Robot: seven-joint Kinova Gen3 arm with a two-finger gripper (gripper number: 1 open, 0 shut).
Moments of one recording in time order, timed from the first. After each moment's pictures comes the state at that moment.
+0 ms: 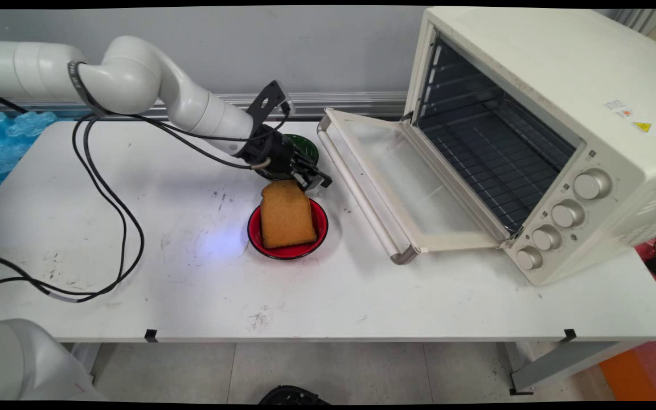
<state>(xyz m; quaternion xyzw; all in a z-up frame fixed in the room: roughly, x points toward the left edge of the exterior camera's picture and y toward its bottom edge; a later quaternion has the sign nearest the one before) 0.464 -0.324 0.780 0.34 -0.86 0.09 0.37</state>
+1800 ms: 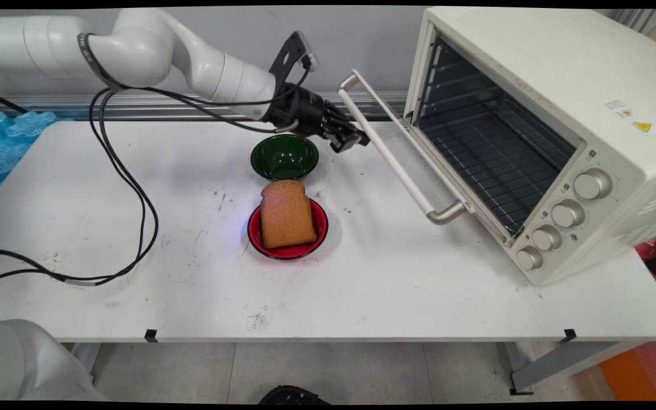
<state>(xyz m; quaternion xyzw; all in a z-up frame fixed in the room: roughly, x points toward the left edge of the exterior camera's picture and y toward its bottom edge) 0.433 -0.350 0.833 0.28 -0.84 0.14 0.45</state>
